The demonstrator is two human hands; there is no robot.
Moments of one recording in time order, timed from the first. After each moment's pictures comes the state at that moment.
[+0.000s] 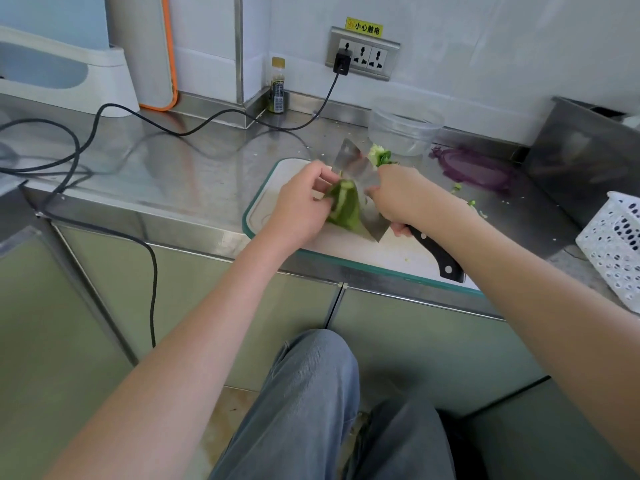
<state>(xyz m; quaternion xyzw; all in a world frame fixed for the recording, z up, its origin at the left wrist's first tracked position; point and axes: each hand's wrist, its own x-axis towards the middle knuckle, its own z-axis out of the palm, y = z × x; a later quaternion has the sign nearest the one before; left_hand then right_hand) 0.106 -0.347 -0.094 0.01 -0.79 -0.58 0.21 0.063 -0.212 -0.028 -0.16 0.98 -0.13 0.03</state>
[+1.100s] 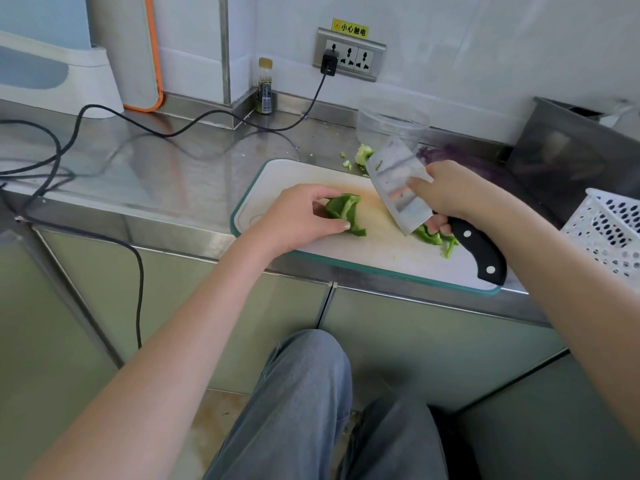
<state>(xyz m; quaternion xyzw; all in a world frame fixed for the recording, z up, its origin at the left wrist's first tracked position) 0.107 -0.344 -0.095 -0.04 -0.85 -0.51 0.10 0.064 -0.159 -0.004 -0.06 0.97 -0.20 0.07</state>
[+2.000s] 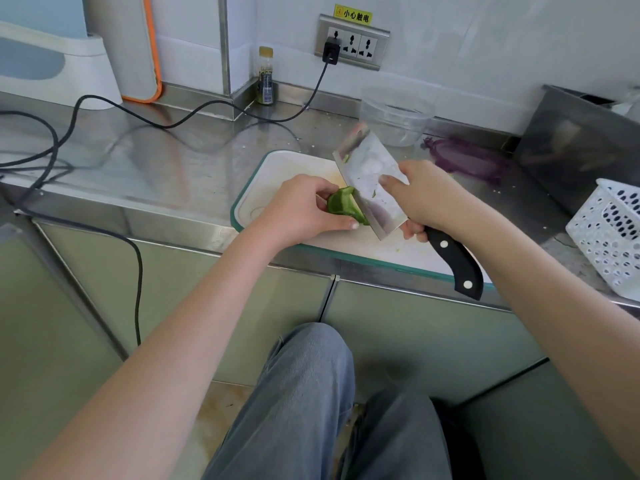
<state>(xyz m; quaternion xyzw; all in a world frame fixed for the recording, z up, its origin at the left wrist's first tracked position) 0.111 -0.339 -0.092 -0.02 -0.88 -0.46 0.12 0.087 -0.179 -0.020 -0.11 0.95 -0.30 0.06</state>
